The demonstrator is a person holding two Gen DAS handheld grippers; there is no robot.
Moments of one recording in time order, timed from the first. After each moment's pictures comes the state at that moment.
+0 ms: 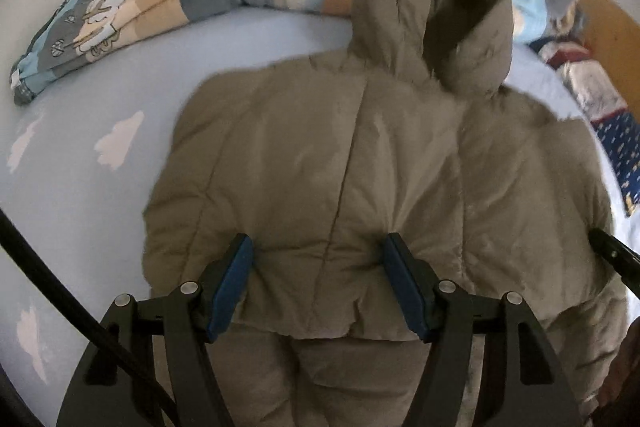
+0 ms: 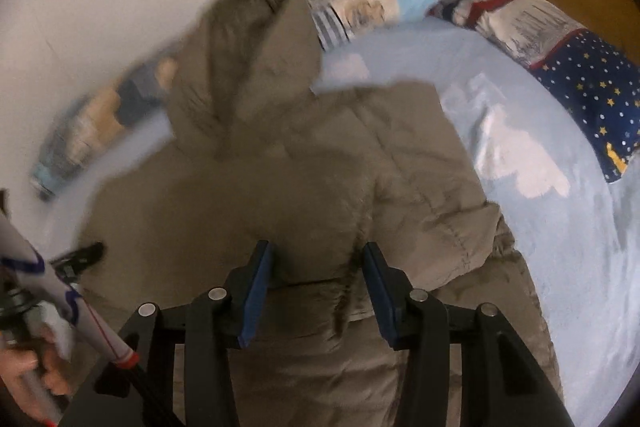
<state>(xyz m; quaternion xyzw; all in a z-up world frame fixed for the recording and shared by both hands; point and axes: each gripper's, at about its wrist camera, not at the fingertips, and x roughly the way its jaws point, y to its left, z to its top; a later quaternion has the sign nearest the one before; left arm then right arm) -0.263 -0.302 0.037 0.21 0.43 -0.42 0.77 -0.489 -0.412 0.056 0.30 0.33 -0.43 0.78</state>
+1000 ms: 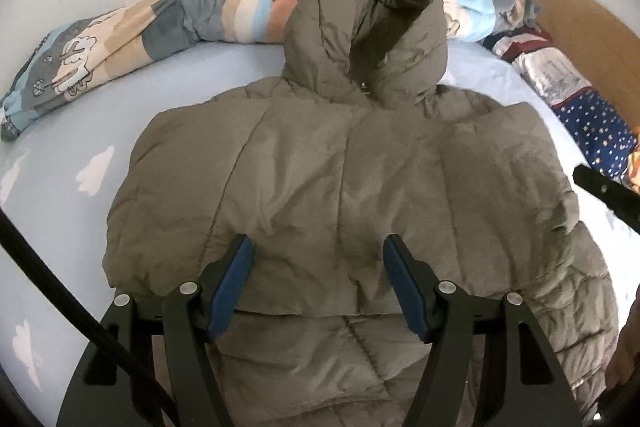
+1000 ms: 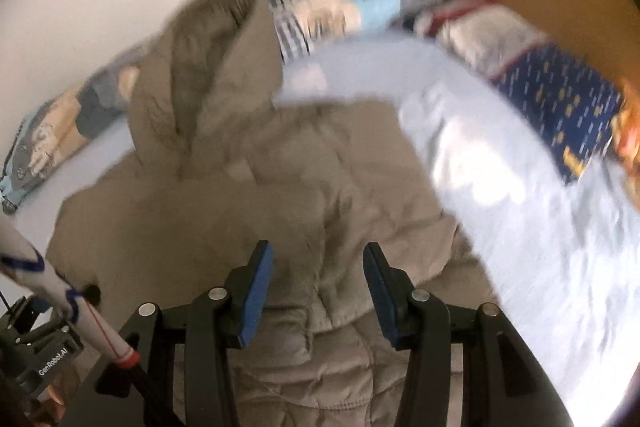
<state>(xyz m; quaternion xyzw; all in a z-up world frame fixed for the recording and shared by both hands) -0.319 -0.305 0.065 0.21 0.38 -0.47 0.76 -0.494 -0.406 0.091 0.26 0.32 -0.50 0.76</state>
